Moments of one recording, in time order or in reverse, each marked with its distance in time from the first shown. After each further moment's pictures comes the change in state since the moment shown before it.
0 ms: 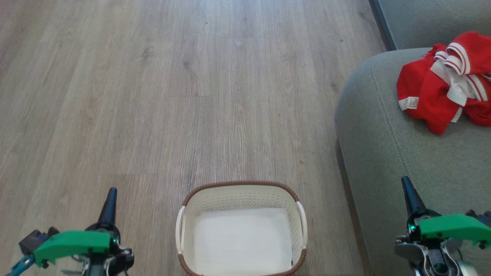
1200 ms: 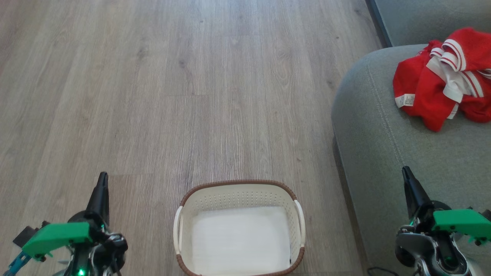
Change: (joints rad) left arm -0.049 -0.008 0.051 -0.003 -0.261 -0.044 0.063; right arm -0.023 0.000 -0.012 -0.023 0.274 0.000 0.068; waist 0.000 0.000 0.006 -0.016
